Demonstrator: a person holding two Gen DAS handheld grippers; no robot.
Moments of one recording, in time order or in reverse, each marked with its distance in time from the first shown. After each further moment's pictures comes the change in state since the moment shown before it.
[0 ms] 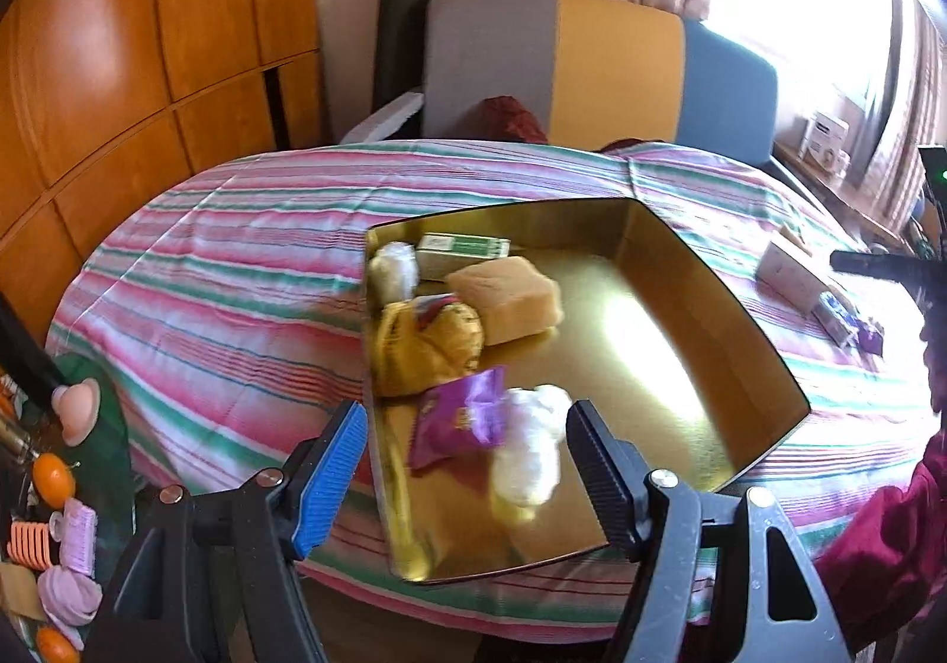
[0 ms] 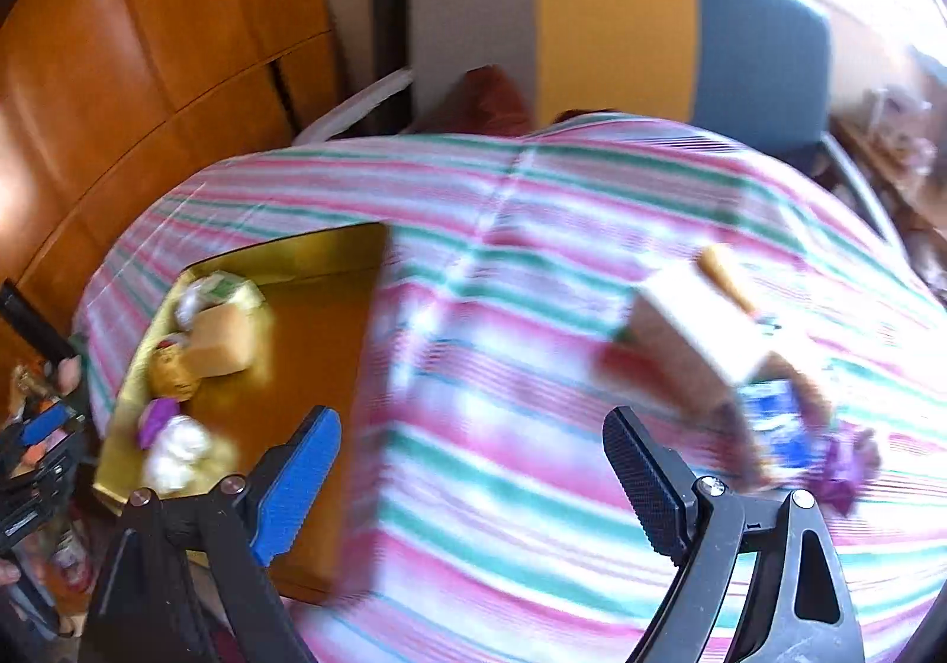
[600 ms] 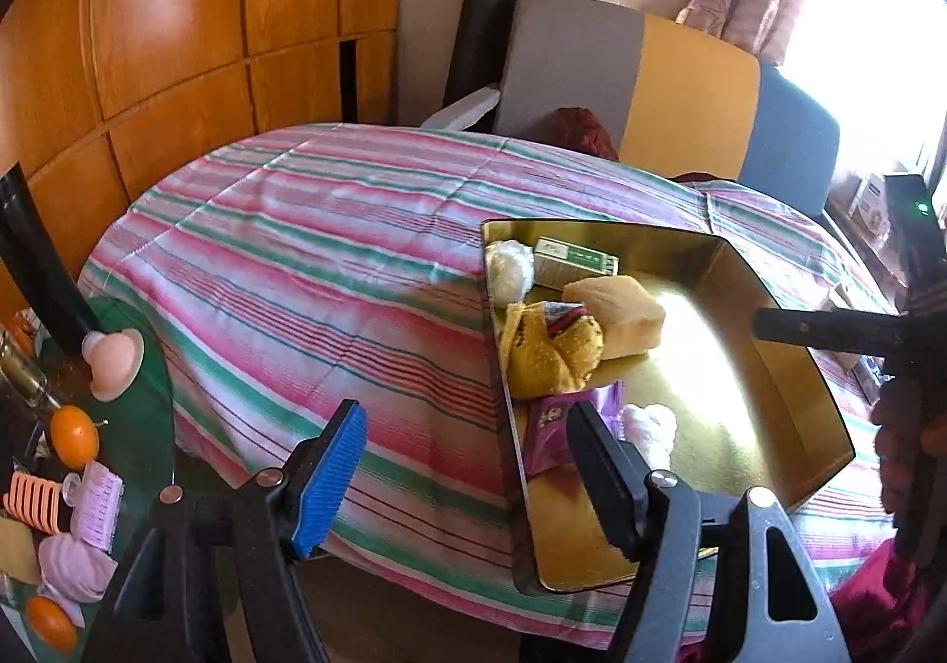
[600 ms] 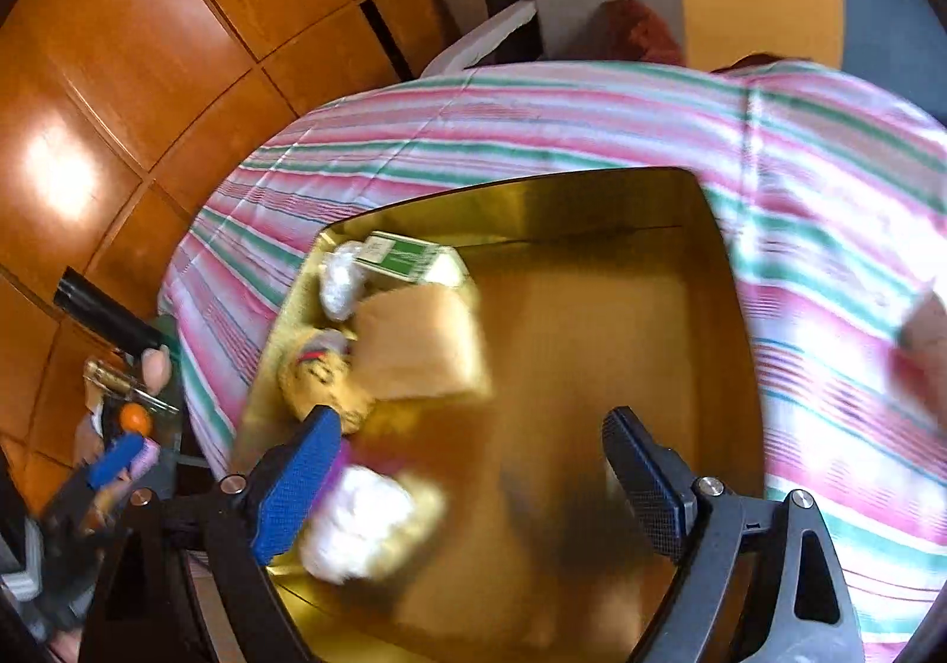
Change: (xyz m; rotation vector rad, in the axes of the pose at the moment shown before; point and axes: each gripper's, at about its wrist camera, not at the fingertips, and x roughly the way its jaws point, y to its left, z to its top) left arm 0.000 0.073 -0.005 -0.159 -0.001 0.064; right arm 0.074 0.158 0.008 -0.043 0.148 0.274
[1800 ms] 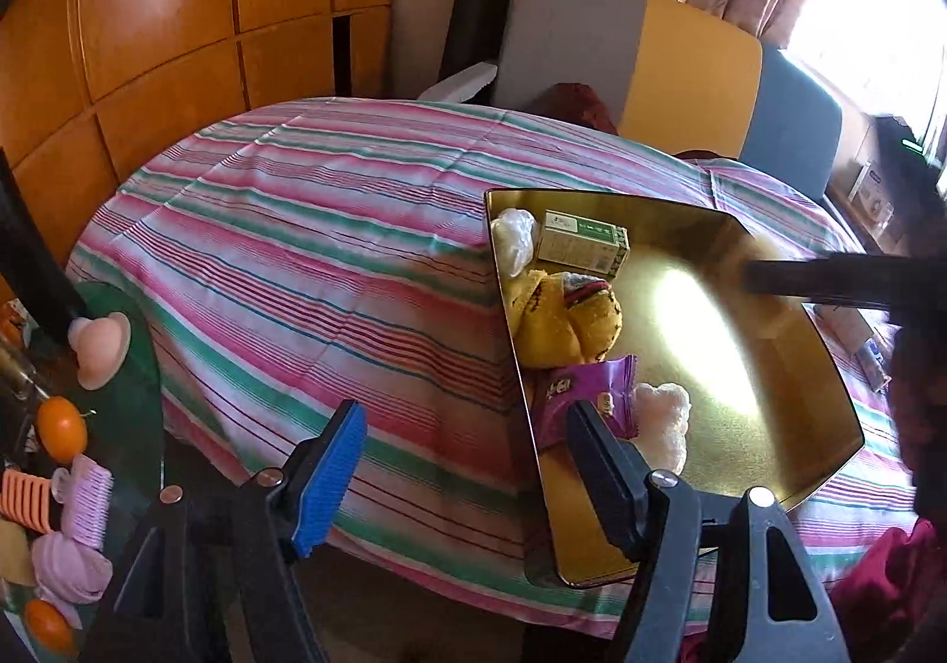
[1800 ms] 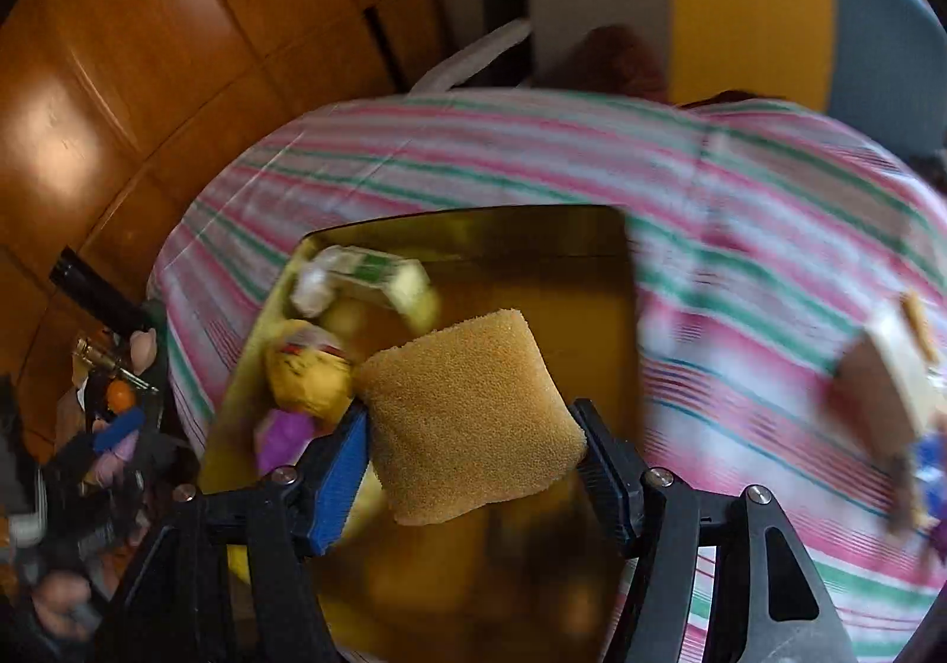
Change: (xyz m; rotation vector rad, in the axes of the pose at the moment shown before) left arm 0.016 0.007 -0.004 -0.011 0.068 -0.020; right arm 0.007 0.013 0.015 -0.051 0.045 0.004
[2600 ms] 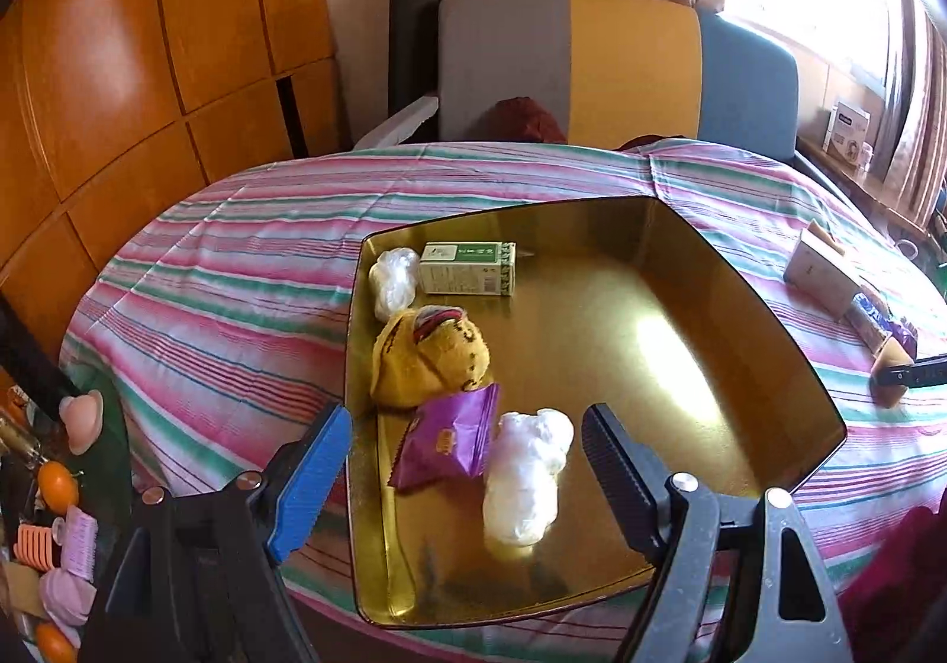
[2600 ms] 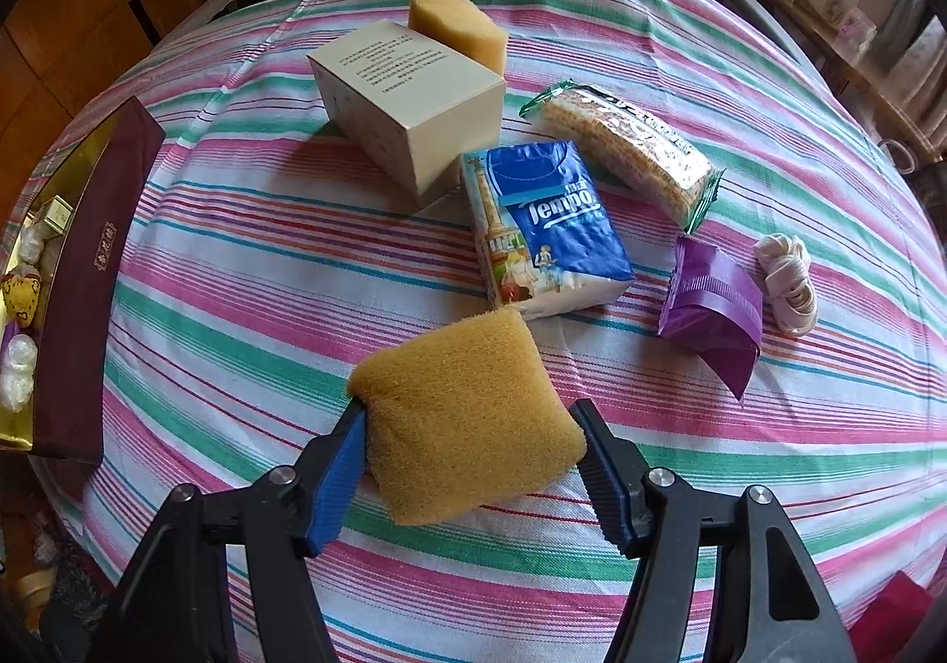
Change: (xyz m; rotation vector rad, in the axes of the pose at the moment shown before) left arm 0.006 -0.095 -0.001 0.167 -0.084 0.045; right arm -0.097 -0.282 -0.135 0.245 0.122 -0.392
